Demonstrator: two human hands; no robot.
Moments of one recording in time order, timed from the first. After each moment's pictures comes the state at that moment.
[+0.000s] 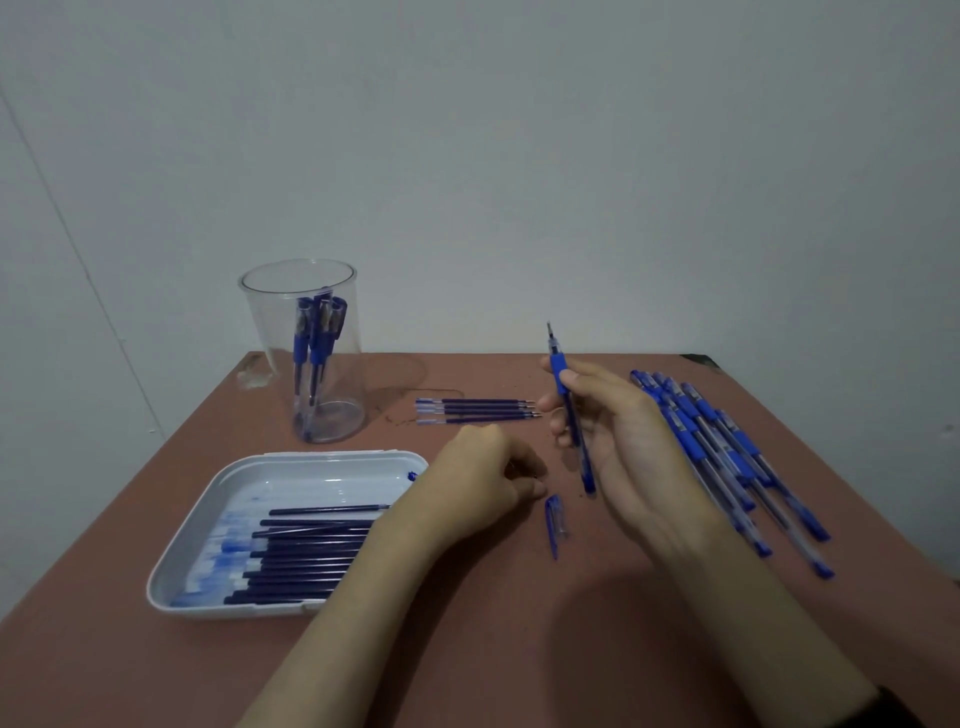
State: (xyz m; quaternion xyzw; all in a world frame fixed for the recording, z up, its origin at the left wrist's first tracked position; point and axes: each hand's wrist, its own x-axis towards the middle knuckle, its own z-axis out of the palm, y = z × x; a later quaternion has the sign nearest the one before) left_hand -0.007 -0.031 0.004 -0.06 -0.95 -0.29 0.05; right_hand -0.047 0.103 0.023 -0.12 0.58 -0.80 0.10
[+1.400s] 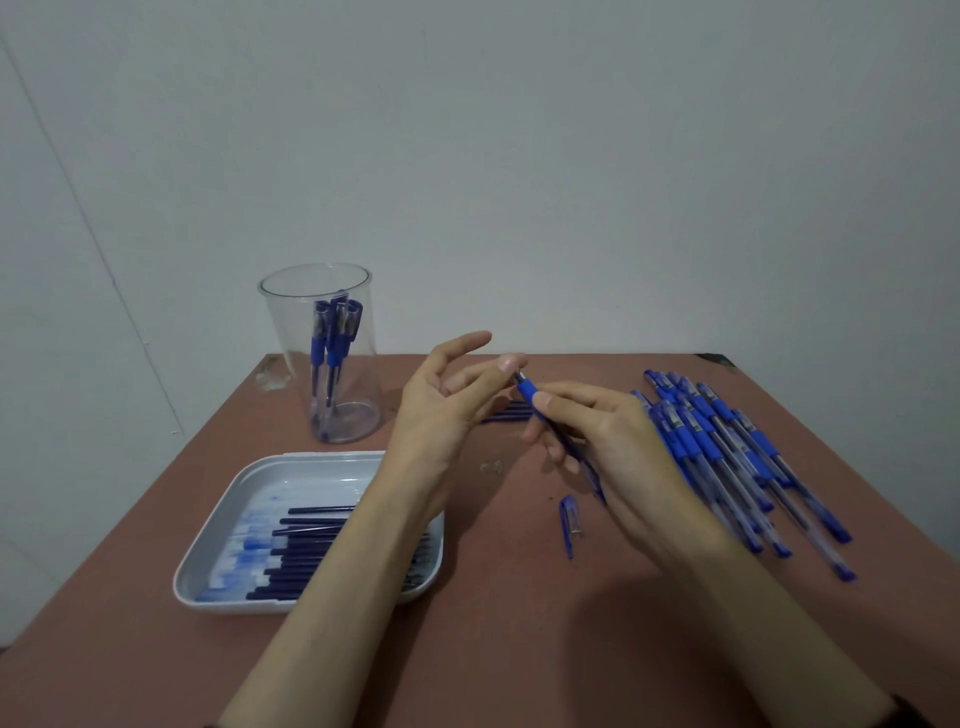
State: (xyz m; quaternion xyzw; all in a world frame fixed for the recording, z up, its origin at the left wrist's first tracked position) left_hand -0.004 -0.045 0.025 -0.01 -0.57 -0.80 0.18; right_hand -0.039 0.094 0.018 -0.19 0.66 -0.72 0.11
